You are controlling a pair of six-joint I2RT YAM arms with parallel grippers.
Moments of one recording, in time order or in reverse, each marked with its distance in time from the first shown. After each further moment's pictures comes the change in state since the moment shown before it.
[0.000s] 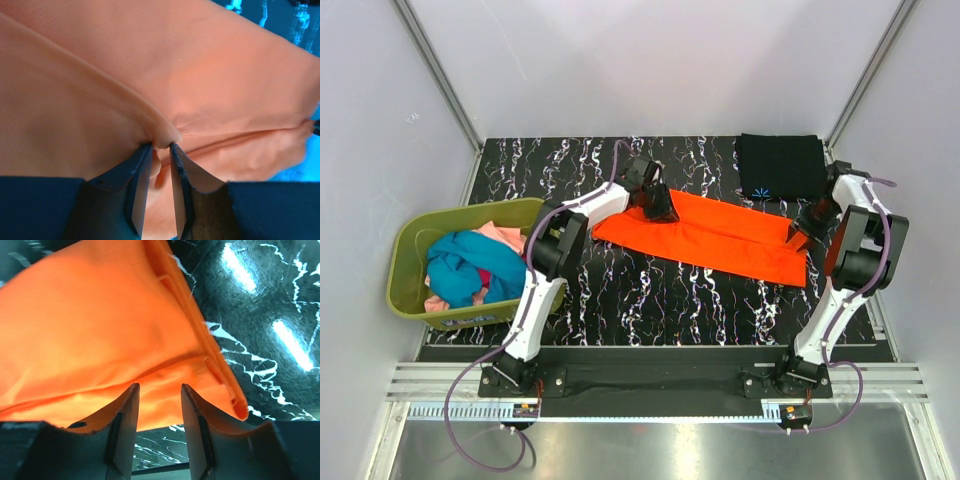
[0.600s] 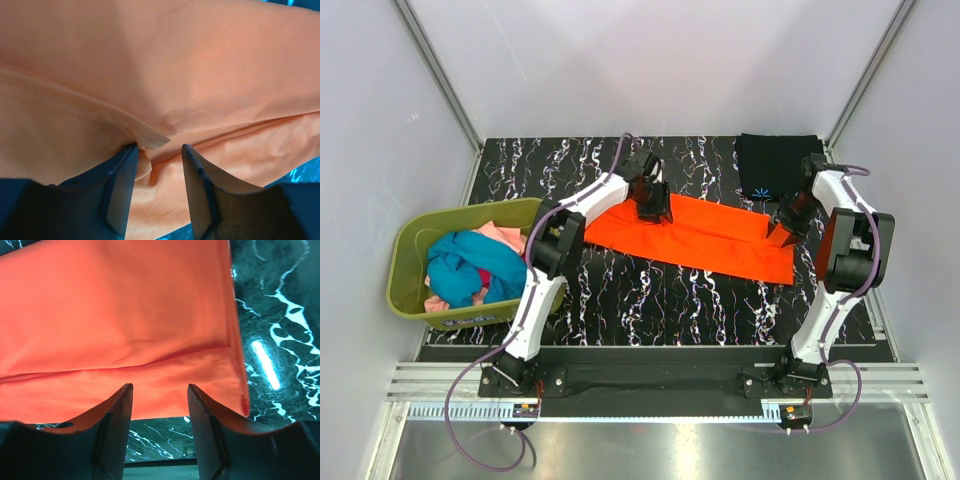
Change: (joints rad) left arm 0.014 0.043 0.165 -0.263 -0.015 0.199; right arm 0.133 -0.050 0.005 0.000 -0.028 -0.063
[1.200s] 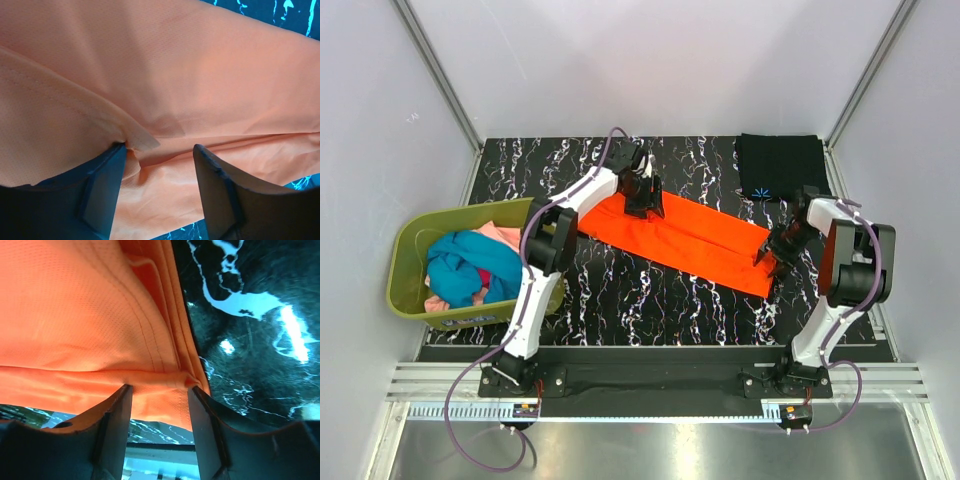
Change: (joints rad) left arm 0.074 0.008 0.045 -0.086 0.045 0.116; right arm 0.009 -0.117 -0.358 0.132 -0.124 0.074
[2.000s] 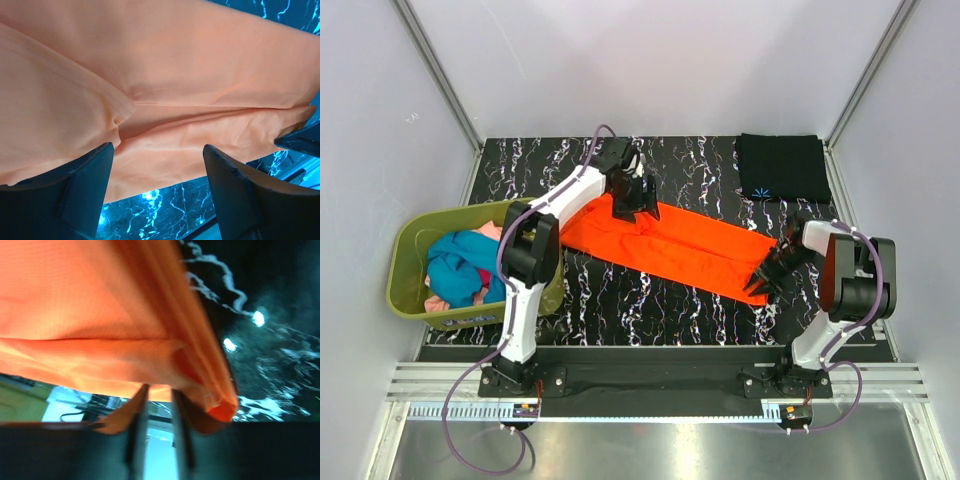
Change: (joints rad) left arm -0.008 -0.245 -0.214 -0.049 -0.009 -0.053; right arm 0.022 -0.116 -0.259 0.064 -0.178 0.068
